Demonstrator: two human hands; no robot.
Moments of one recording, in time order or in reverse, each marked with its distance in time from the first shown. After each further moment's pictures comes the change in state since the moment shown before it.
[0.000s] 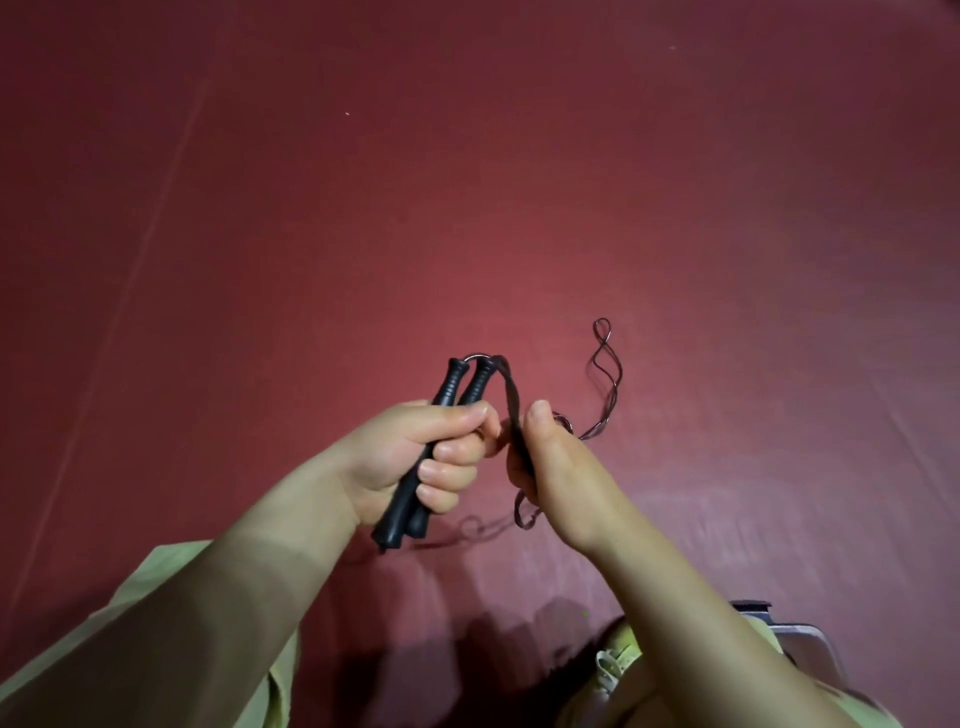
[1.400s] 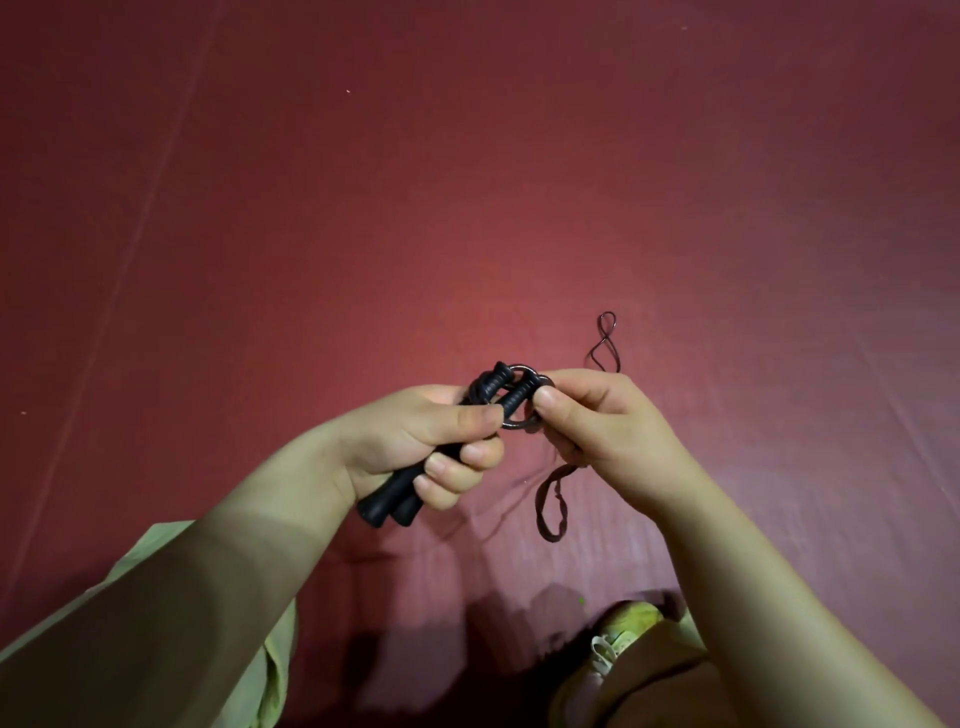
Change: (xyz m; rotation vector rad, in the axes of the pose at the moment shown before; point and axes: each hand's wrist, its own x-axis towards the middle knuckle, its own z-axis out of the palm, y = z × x) left_hand 0.001 0.003 -0.004 0.150 -0.244 -0.119; right_hand 0.002 -0.005 -0.037 0.281 -0.058 -0.173
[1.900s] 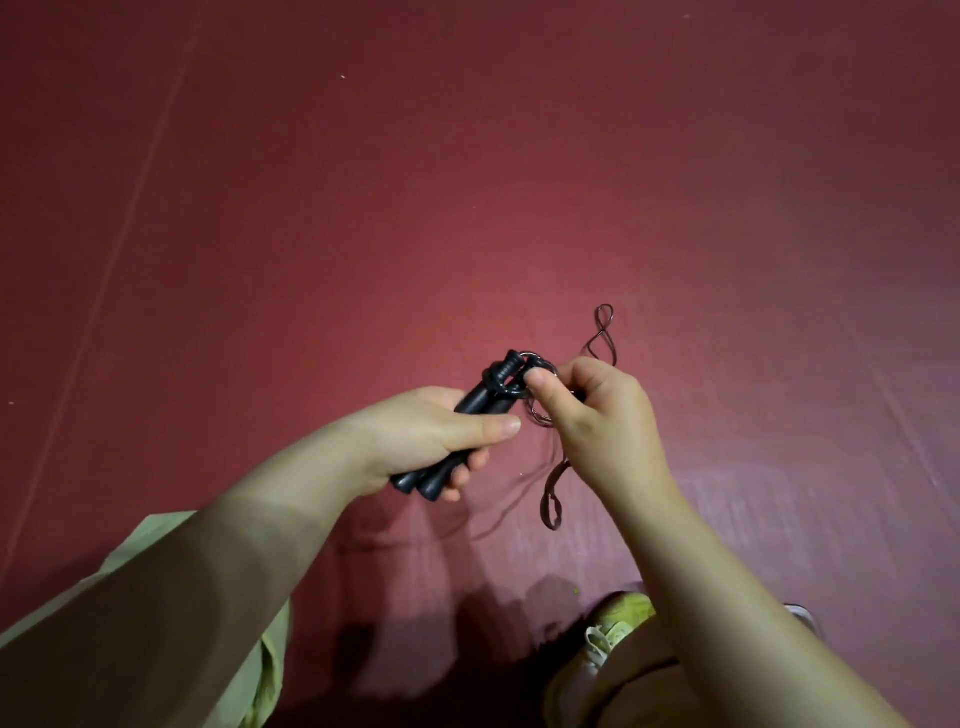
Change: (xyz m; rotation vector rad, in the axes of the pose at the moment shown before) left_hand 0.012 -0.007 0.011 0.479 0.520 -0.071; right_hand 0.006 0.018 0.012 -0.485 0.483 0.035
